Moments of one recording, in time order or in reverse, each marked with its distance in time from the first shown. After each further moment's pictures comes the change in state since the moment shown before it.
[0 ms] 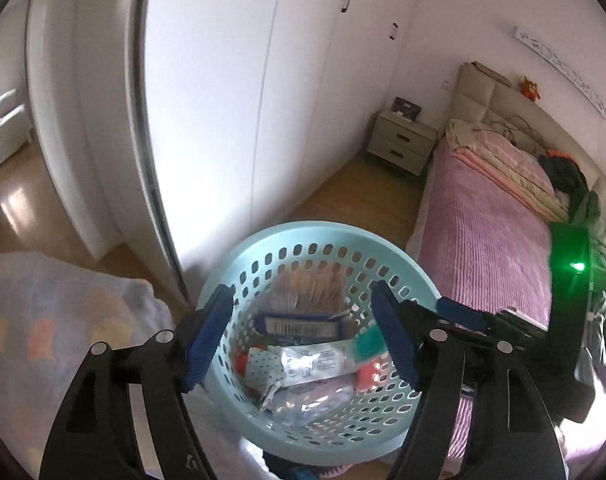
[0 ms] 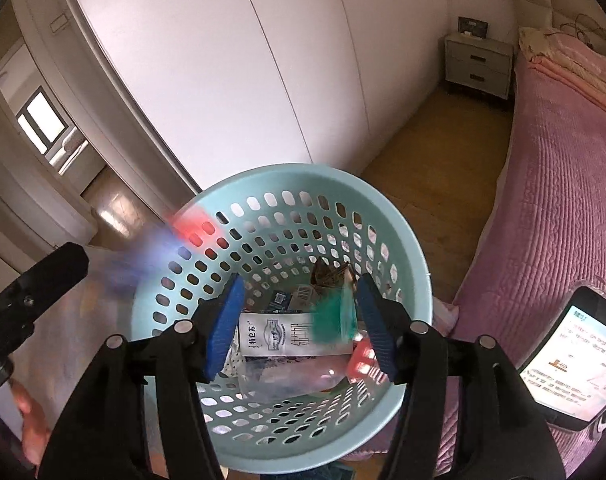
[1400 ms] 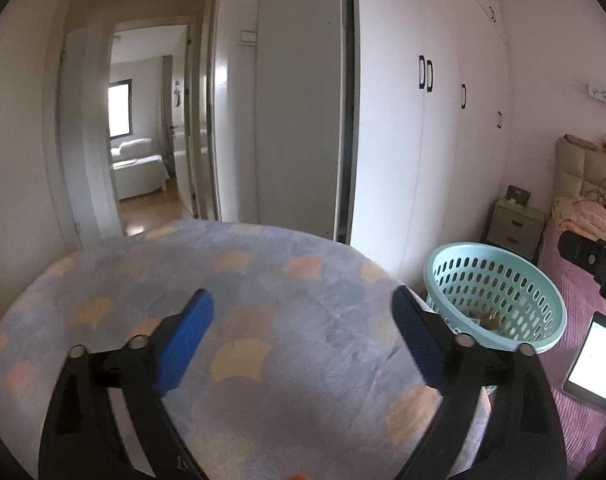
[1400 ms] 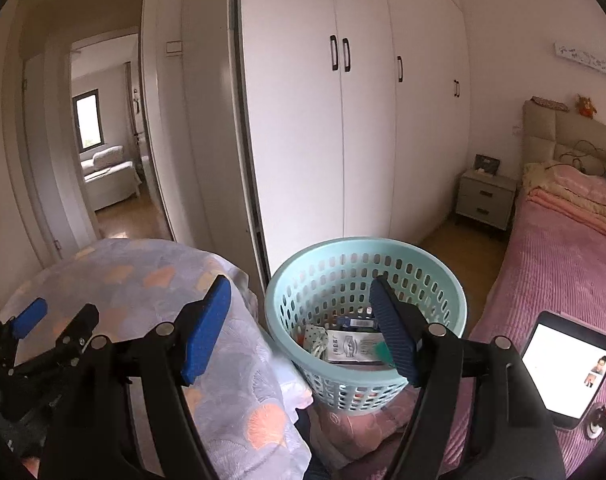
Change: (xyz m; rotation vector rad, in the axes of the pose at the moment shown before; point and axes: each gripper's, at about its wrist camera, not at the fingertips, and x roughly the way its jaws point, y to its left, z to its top) left arm -0.180 0.090 -0.142 -0.092 -0.396 0.465; right arm -0.134 0.148 -0.134 -0.253 -0.444 -0.028
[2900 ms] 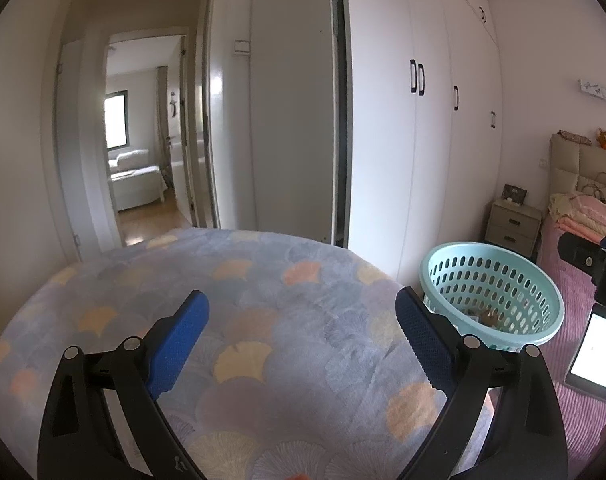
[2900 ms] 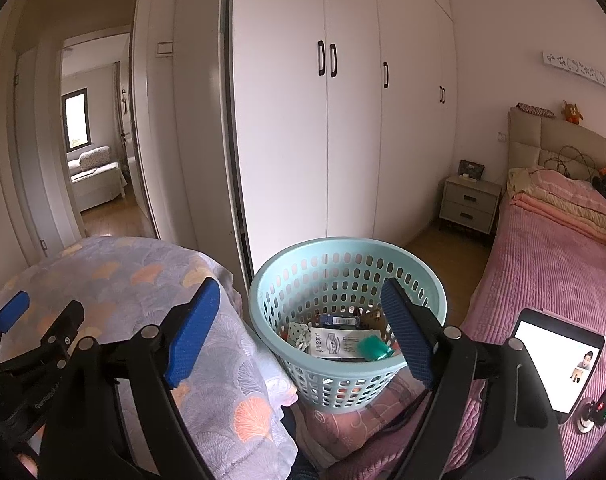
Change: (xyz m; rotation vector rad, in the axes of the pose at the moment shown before) left arm -0.009 0.004 -0.005 0.025 -0.027 -0.006; right arm -0.012 0.001 -0.004 -0.012 -0.017 -0.063
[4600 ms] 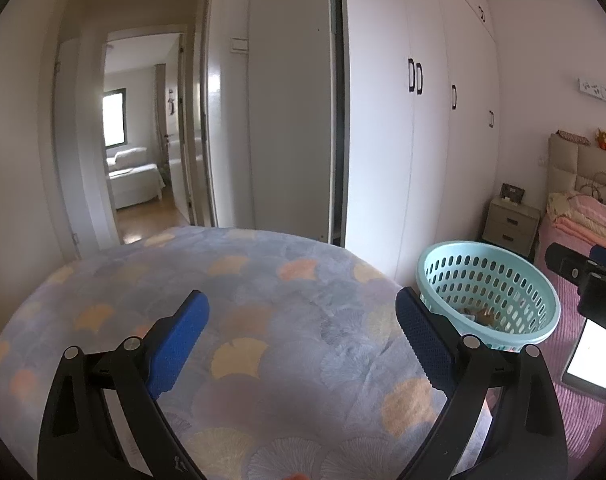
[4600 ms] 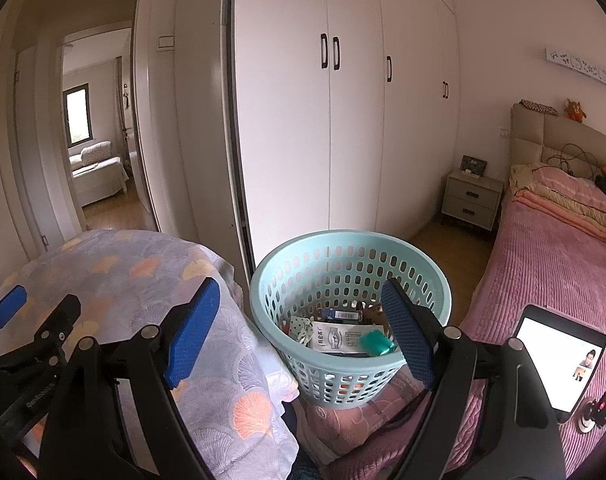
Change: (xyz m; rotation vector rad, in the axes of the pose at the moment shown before) left arm -0.002 -0.005 0.001 -0.003 0.004 -0.009; right arm 0.007 -0.004 -0.002 -0.006 0.022 0.008
